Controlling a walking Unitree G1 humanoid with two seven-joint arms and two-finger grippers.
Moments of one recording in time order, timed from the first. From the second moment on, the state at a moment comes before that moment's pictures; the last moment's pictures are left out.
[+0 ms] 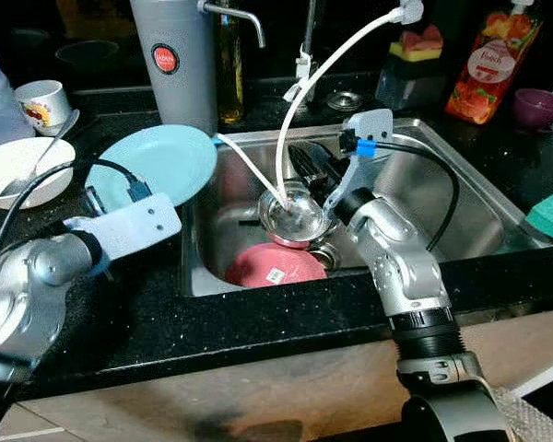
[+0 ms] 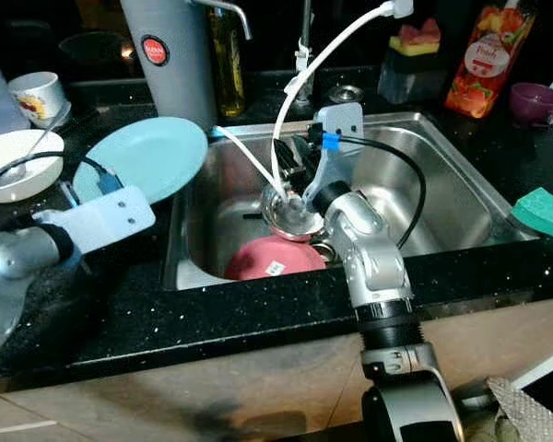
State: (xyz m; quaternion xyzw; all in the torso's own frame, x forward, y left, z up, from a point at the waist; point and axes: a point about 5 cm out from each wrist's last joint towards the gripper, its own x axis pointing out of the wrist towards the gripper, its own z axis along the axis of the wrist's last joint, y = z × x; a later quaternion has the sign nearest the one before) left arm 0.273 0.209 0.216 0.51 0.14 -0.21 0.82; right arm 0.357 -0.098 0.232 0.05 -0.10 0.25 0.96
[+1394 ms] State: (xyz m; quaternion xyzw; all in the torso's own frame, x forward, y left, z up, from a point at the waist) left arm 0.314 0.114 0.263 0.29 -0.21 -0.21 0.91; right arm 0.358 -0.107 0.234 0.07 -0.11 0.22 0.97
